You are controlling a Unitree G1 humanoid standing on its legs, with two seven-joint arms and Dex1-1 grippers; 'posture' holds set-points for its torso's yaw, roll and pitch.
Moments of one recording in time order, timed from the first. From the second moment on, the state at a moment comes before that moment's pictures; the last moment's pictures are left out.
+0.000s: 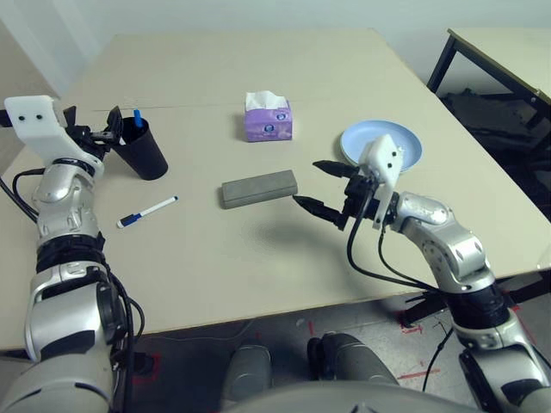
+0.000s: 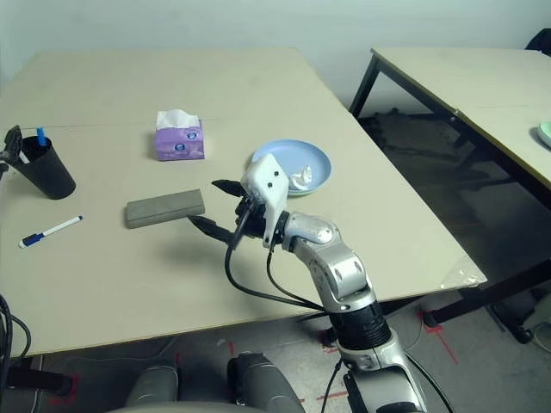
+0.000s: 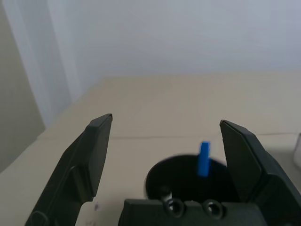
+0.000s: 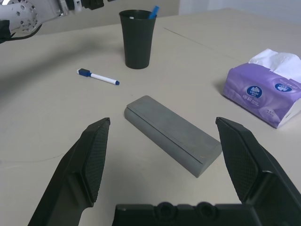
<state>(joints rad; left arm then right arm) -0.67 0.71 0.42 0.76 -0.26 -0.19 -0.38 -0.40 -0.33 0.19 -0.24 0.36 0.44 0.74</state>
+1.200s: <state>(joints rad) -0.31 1.00 0.14 0.33 -0.16 0.55 -0.87 -0.40 -0.32 0.19 -0.24 0.35 0.45 0.76</state>
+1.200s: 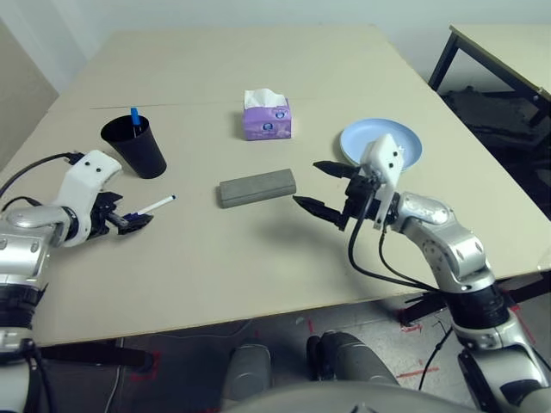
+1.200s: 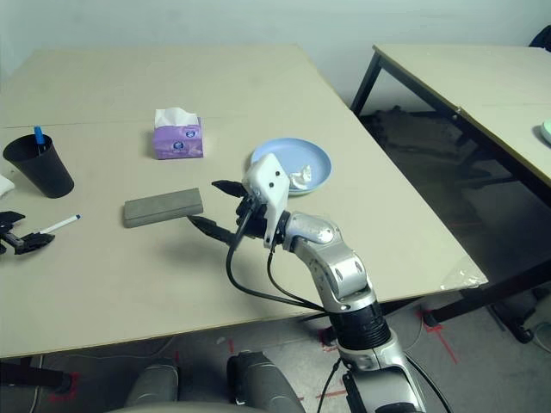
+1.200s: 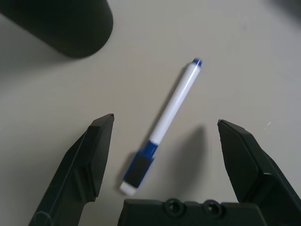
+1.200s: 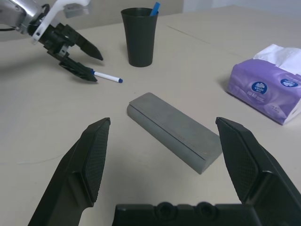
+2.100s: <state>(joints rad) -0.40 0.96 0.10 0.47 -0.18 0.68 -0.91 -0.39 -0.32 0.20 -0.26 0.36 0.45 0.75</state>
